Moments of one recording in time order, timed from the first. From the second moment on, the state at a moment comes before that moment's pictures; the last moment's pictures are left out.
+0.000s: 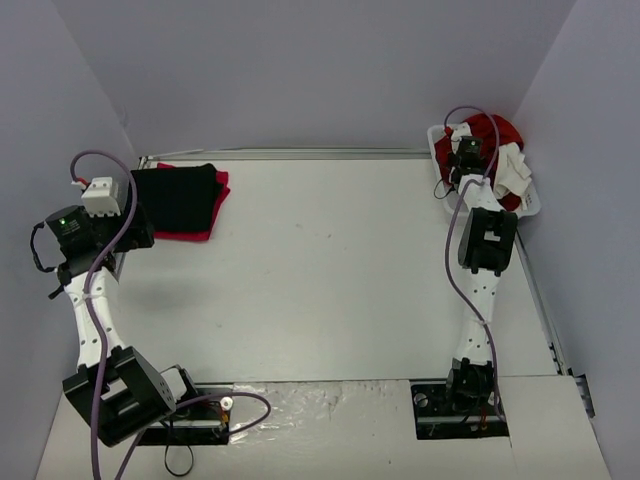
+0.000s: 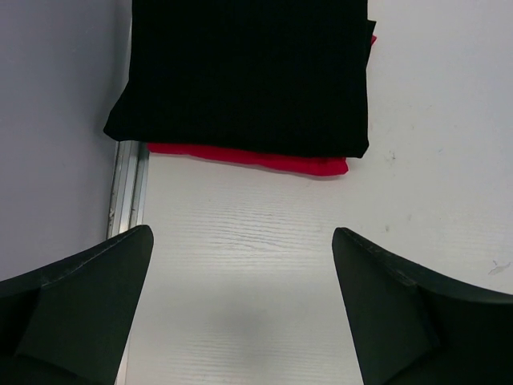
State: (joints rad) left arm 0.53 1.16 0.97 -0.32 0.47 0.20; right arm -0.15 2.64 2.22 -0.09 0.28 -0.50
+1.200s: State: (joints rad) left arm 0.56 1.14 0.93 -0.30 0.61 0.09; right arm -0.14 1.90 1.63 -0.16 0.22 -0.42
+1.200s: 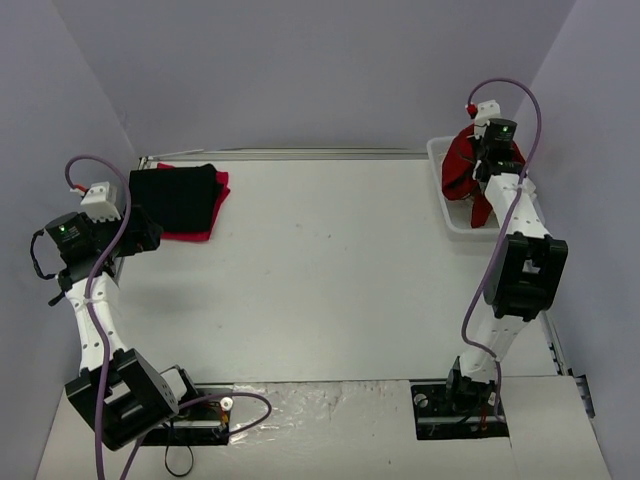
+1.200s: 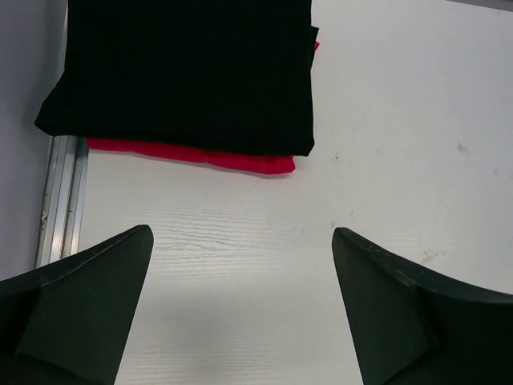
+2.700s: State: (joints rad) left arm 0.49 1.16 0.99 -0.41 0.86 0.12; right arm 0.38 1.44 1.52 -0.79 -0.12 -0.37
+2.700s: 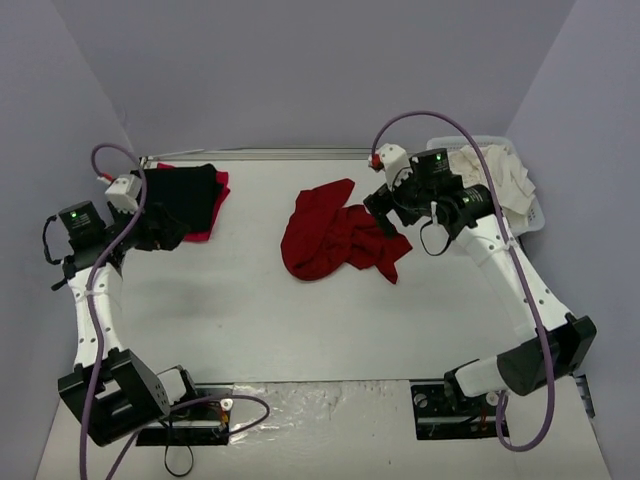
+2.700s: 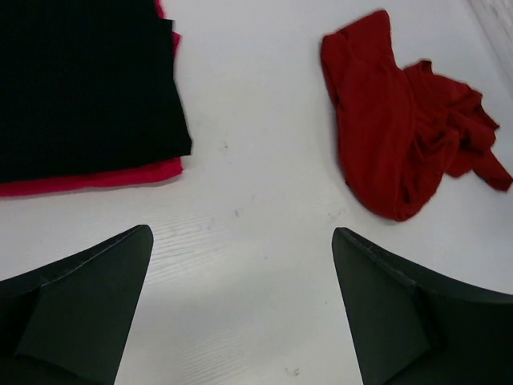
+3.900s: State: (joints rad) left arm 0.03 1.51 1.28 -0.74 0.56 0.45; right arm 0.33 2.43 2.21 -0.87 -0.25 -0.37
